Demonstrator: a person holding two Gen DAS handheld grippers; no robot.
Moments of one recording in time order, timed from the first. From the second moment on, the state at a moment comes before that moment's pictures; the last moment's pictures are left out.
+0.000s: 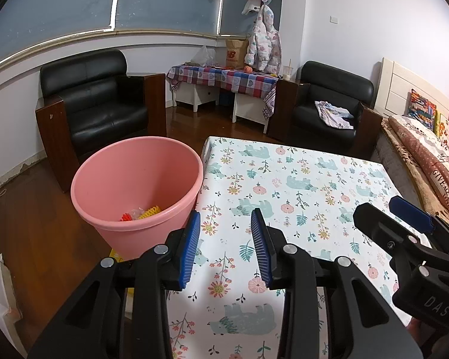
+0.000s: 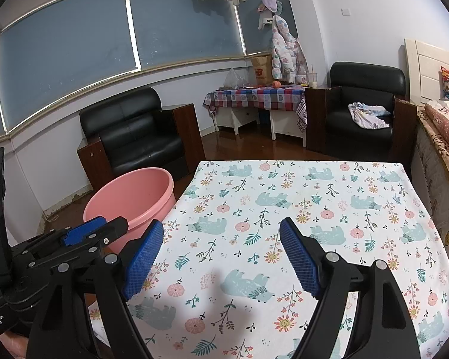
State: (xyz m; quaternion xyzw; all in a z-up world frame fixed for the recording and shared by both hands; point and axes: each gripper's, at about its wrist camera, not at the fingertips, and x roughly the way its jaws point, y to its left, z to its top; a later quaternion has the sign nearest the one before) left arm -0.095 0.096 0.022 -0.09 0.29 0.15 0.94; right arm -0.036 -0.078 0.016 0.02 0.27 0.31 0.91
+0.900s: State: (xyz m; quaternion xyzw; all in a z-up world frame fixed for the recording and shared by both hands) left arm -0.094 0.096 0.017 -0.08 0.30 0.14 0.94; right arm -0.037 -0.083 0.014 0.02 0.28 0.31 0.91
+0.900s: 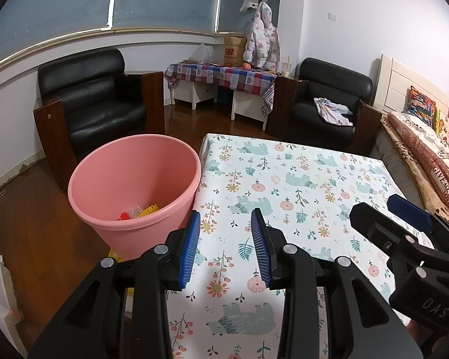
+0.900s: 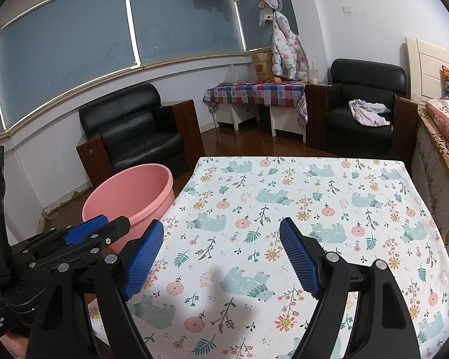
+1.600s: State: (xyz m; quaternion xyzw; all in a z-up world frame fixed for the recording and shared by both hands) left arm -0.092 0.099 0.017 -0.09 0.30 0.14 0.94; right arm -0.038 -0.084 0.011 0.02 0.28 0.31 0.91
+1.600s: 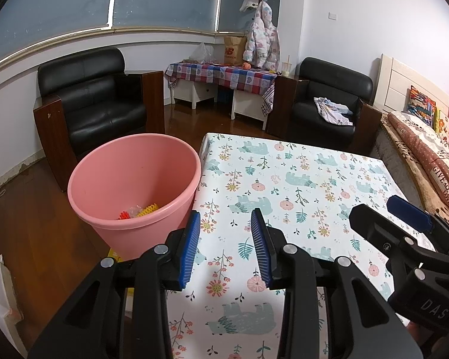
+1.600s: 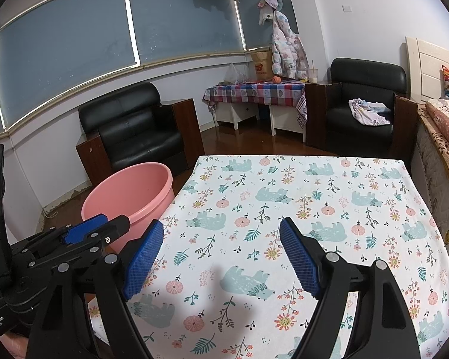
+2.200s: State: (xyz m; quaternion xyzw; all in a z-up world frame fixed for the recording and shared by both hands) left arm -0.088 0.107 0.012 -0.09 0.30 0.16 0.94; right arm -0.036 -0.087 0.006 0.02 0.29 0.30 0.91
